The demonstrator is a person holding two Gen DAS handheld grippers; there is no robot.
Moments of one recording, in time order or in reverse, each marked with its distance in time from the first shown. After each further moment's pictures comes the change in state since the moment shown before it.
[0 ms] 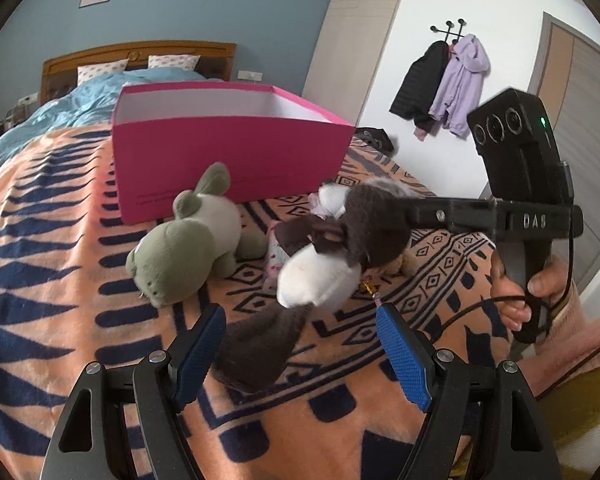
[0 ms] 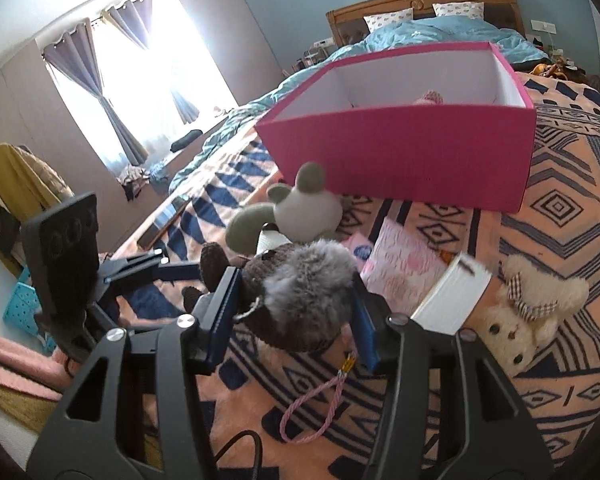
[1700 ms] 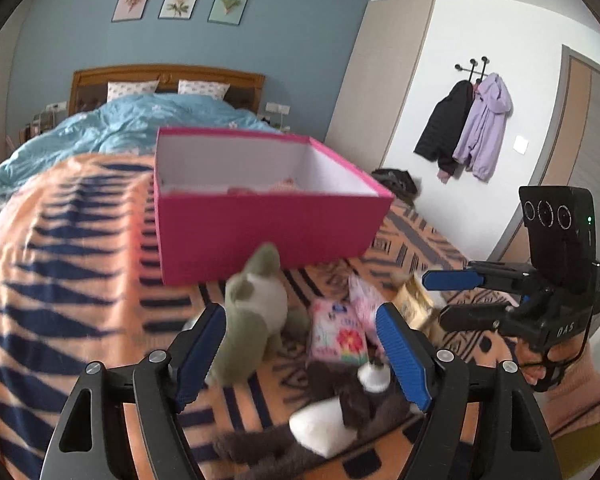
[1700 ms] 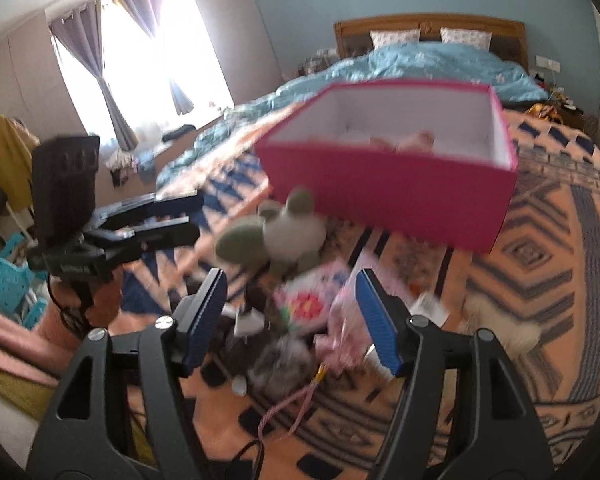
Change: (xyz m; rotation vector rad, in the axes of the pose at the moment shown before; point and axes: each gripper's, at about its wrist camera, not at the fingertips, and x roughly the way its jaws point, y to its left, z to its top) left arm -0.012 0.031 0.038 -0.072 -0.112 0.066; right arm -0.010 0.013 0.000 -0.118 0.036 -0.089
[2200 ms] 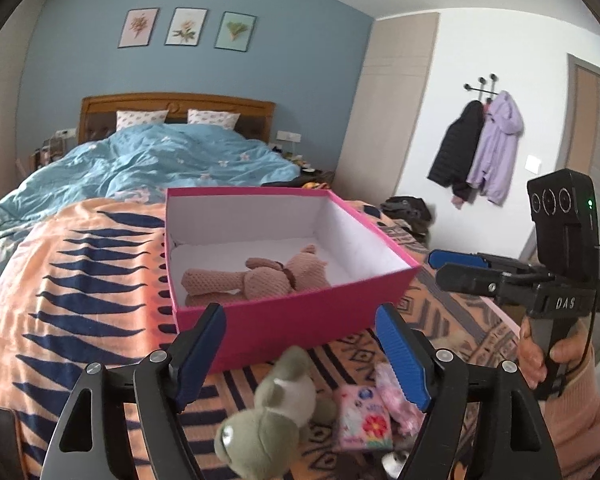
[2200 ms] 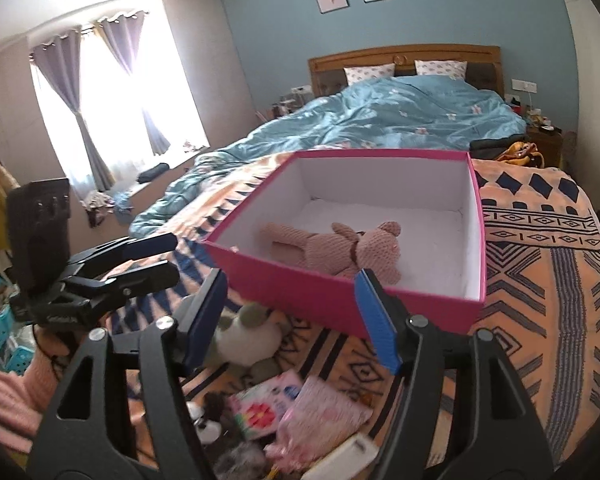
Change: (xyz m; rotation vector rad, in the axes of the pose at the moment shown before) left arm 0.006 0.006 0.067 0.033 -0.103 0.046; right arm -0.015 -0.029 0.084 0.022 -0.178 -0.077
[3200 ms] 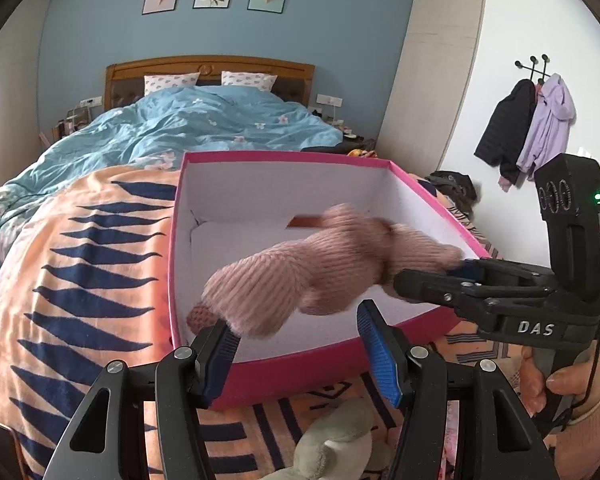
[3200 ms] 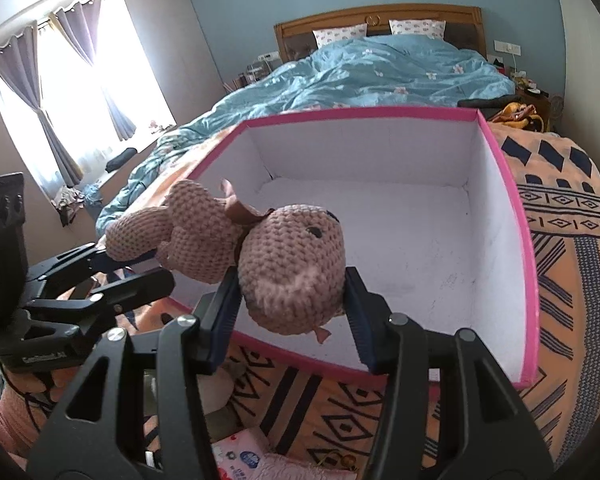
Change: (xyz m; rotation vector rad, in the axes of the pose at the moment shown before) left arm 0.088 0.029 0.020 -0.066 0.142 0.145; right arm 0.112 -0.043 0.021 0.091 0.149 -0.102
